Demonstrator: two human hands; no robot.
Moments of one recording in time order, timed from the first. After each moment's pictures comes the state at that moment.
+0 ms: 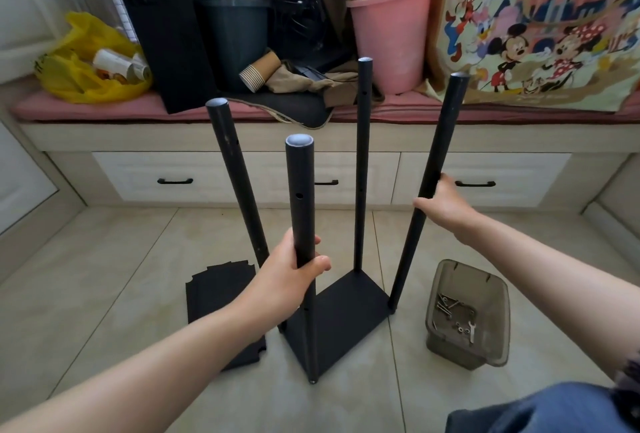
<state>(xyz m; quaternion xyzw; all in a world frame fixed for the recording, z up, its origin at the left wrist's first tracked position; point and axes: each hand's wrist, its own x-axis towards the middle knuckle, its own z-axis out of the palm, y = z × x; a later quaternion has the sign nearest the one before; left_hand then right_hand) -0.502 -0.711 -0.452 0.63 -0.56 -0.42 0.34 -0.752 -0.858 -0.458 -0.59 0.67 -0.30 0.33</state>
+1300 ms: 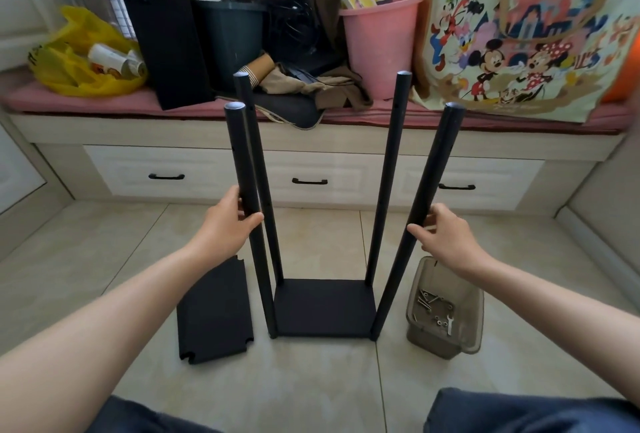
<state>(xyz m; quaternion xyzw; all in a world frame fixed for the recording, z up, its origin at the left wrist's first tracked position) -0.437 -0.752 -0.450 0.67 -0.60 -0.25 0.37 -0.776 -0.785 -0.470 -0.65 0.65 -0.31 0.25</state>
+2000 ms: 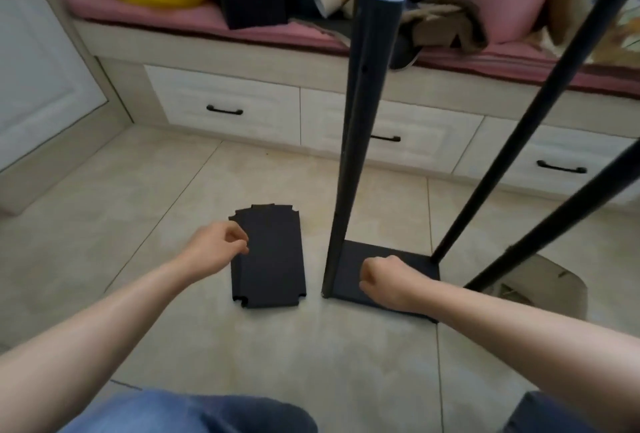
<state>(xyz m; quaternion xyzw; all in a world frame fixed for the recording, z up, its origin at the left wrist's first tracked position) -0.287 -0.719 -0.577 0.79 -0.50 -0.31 0.19 -0.588 -0.777 -0.581 -0.80 0.52 0.14 0.26</state>
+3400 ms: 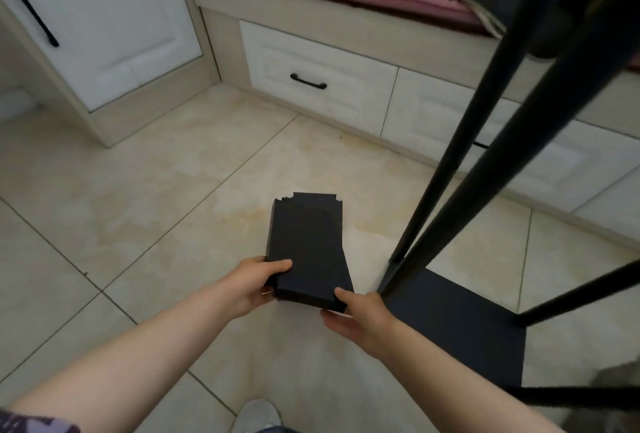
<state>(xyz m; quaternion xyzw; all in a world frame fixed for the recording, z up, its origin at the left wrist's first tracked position) -0.283 -0.713 -0.701 0.70 0.00 -0.55 0.46 -0.466 -0.788 -0.713 -0.26 0.59 -0.08 0.76</state>
